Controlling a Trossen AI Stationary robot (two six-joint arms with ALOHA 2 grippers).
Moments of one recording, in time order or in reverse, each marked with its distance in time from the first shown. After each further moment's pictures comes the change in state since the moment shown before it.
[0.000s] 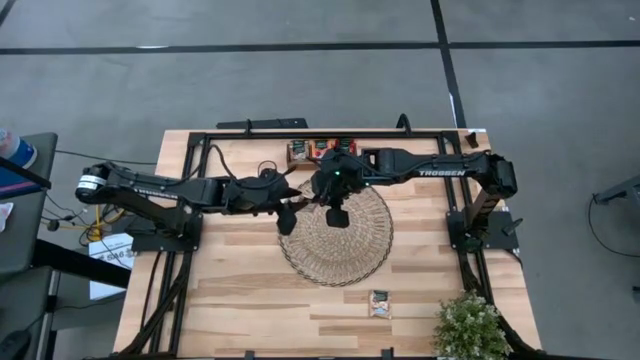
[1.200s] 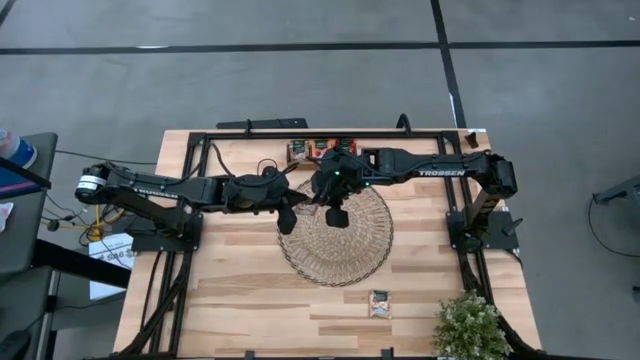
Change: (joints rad) left arm 0.012 -0.001 0.000 0.041 0.022 0.045; right arm 0.000 0.000 -0.001 0.004 -0.011 0.021
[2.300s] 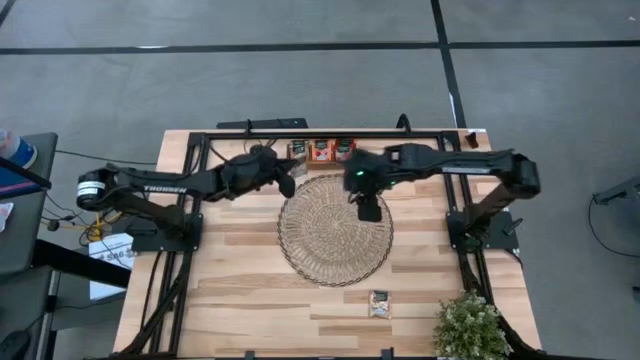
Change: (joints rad) left arm 0.268 0.000 -0.253 0.413 -0.095 0.063; right arm -0.051 -0.175 -0.169 -0.304 0.172 -0.033
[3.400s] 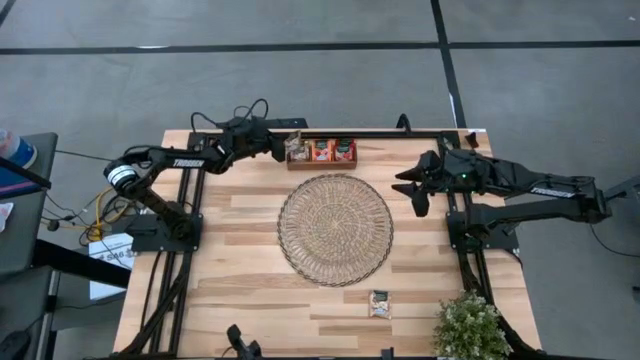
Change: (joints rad) left arm 0.538 0.284 -0.043 0.350 0.553 0.011; right arm -0.013 -0.849 -0.640 0.405 0.065 0.485
